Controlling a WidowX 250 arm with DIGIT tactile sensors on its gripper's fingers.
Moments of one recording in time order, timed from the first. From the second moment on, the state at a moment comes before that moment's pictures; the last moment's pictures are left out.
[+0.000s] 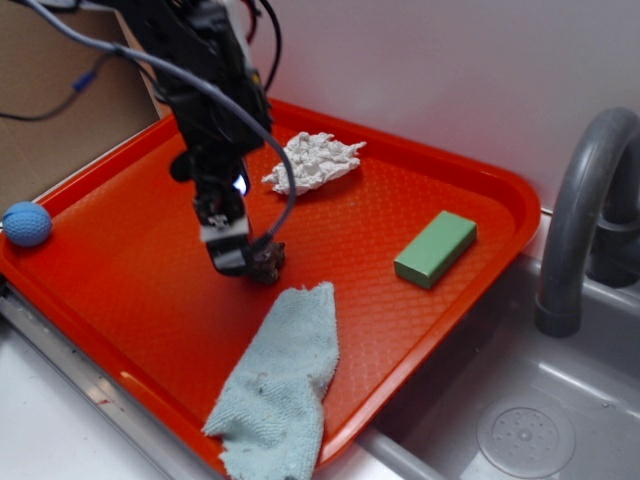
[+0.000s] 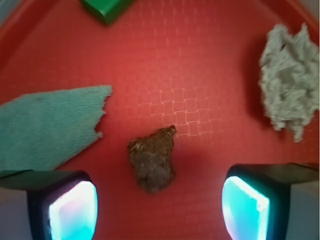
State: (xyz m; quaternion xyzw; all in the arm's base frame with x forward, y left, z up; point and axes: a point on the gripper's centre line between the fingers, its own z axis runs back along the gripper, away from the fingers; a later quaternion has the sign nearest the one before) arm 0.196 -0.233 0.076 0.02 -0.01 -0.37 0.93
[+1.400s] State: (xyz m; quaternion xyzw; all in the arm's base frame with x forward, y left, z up) arm 0.197 -0.233 0.038 0.09 0.07 -0.35 0.93
